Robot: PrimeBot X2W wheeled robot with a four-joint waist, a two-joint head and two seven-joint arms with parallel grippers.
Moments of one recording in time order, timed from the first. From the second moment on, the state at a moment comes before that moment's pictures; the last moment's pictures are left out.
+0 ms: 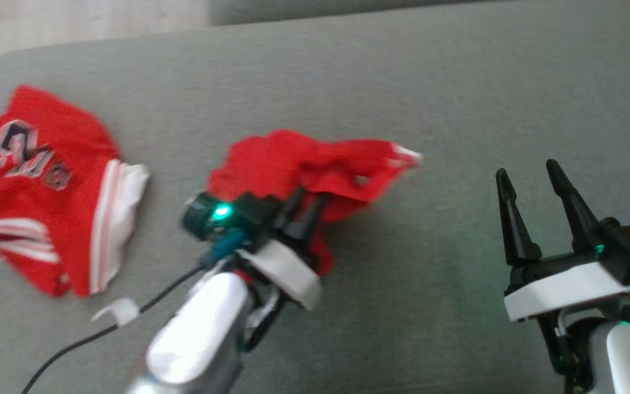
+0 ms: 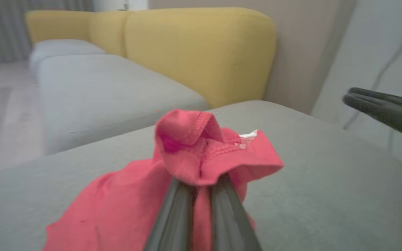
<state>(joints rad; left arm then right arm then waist) -0.45 0.13 -0.65 0.21 -0.36 -0.06 0.02 -0.01 -0.05 0.04 -0.19 0.11 0.13 0.10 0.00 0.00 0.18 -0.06</state>
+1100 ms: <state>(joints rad) -0.45 0.23 -0.76 0.26 -0.42 0.04 -0.22 0.00 -0.04 0.01 -0.14 0.14 0.13 0.08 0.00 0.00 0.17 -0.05</state>
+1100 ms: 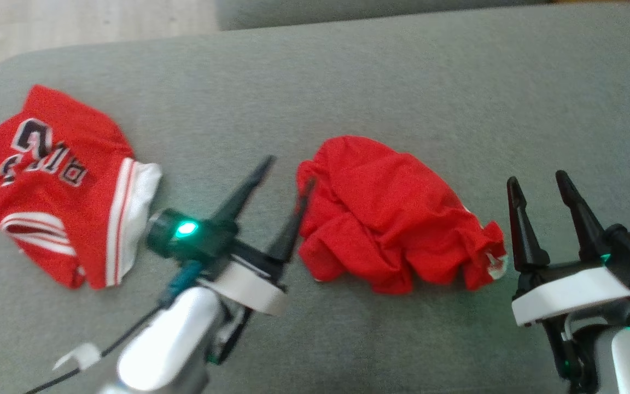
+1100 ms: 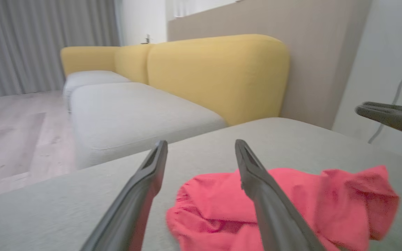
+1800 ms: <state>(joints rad) -0.11 0.40 -0.48 0.19 -0.53 0.22 -0.23 0.13 -0.04 0.00 -0.16 0.15 0.13 0.13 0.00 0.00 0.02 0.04</state>
